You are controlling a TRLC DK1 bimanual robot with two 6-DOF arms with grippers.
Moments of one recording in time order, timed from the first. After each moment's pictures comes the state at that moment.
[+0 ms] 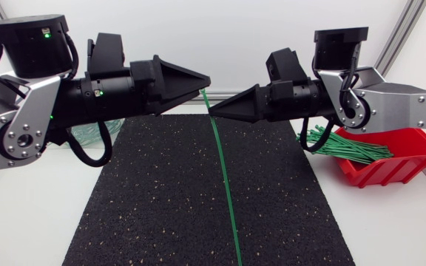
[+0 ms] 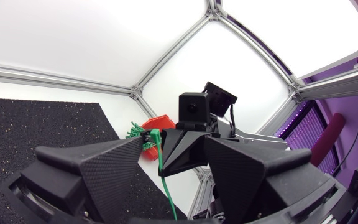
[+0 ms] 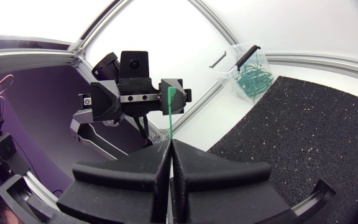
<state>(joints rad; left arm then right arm) -0.45 1.34 0.87 0.34 0.74 -0.68 0.35 1.56 0.97 0.27 -1.23 0.49</state>
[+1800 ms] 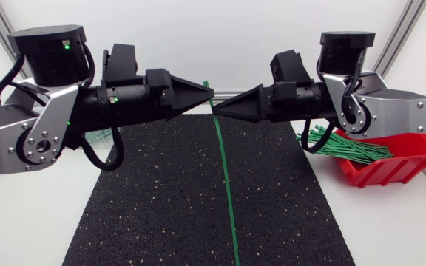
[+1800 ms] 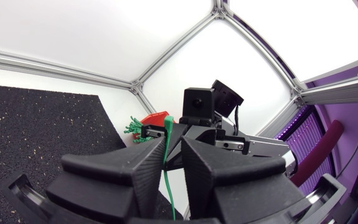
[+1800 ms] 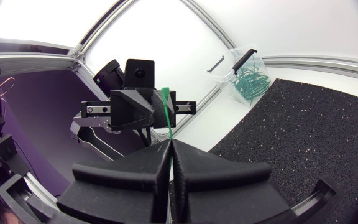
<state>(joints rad) -0.49 1.39 0.86 0.39 0.71 -0.73 0.33 1.56 0.94 0.36 -1.22 0.55</state>
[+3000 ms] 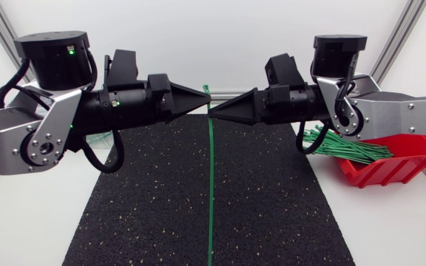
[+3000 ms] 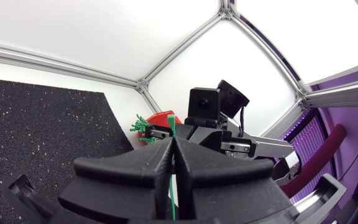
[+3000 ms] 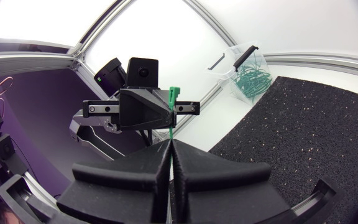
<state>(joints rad) -0.48 1.40 0.85 0.39 0.70 -0.74 0.35 1.59 0.94 0.38 -1.22 0.56</state>
